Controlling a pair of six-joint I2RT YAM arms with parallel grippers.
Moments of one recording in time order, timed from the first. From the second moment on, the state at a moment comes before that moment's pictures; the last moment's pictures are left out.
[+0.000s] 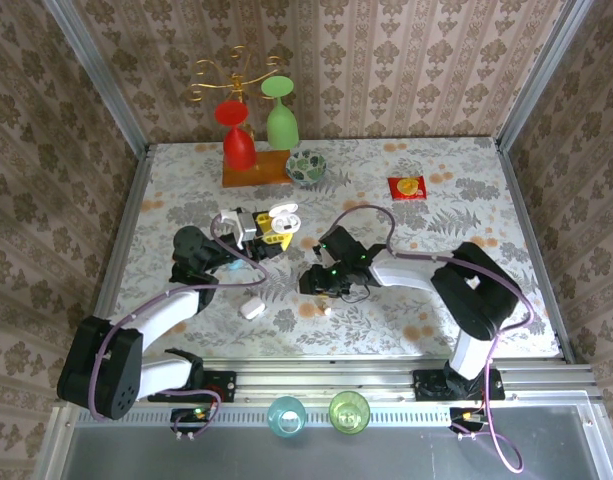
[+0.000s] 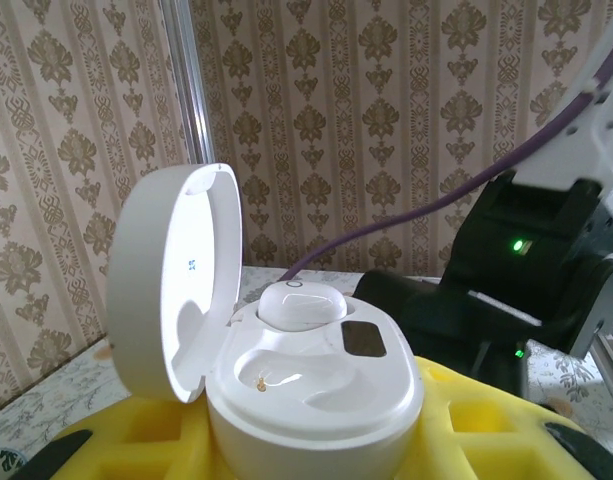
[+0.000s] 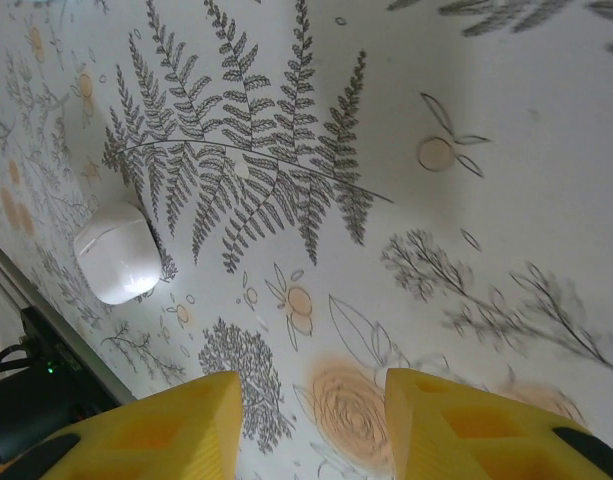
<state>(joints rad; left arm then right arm) -0.39 1.20 0.46 0.98 0.93 -0.08 0.74 1.78 0.96 -0.19 -0.45 0.77</state>
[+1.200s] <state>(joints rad) -0.39 1.18 0.46 0.98 0.92 -0.08 0.75 1.62 0.78 -0.24 -0.51 0.71</state>
